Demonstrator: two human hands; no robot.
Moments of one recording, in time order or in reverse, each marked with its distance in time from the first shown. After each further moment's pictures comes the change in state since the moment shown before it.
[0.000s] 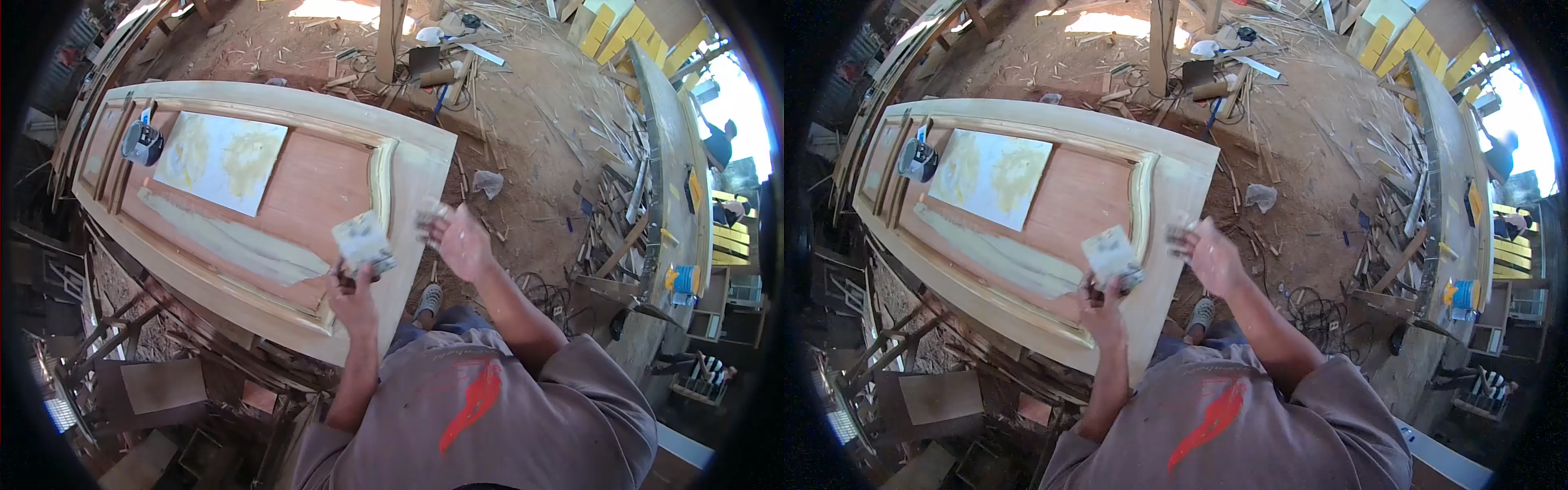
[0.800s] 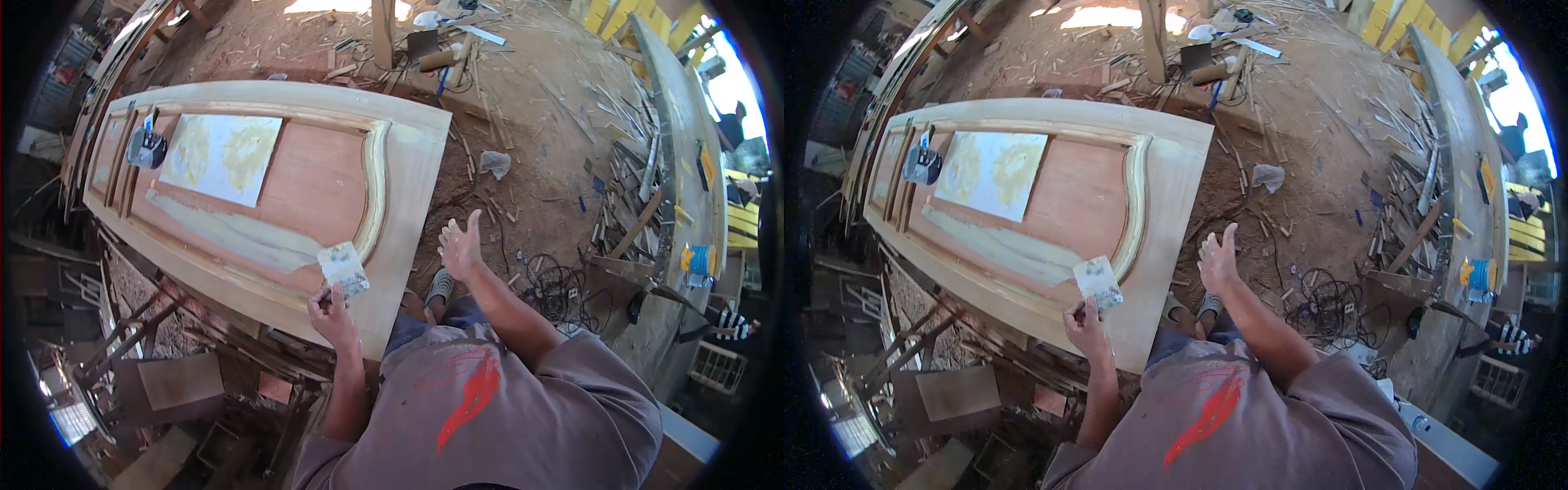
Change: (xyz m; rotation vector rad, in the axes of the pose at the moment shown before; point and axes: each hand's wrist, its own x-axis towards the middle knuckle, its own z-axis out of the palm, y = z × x) left_hand -0.037 -0.044 -0.084 0.239 0.159 0.003; right_hand -0.018 0.095 -0.095 0.107 0.696 0.195
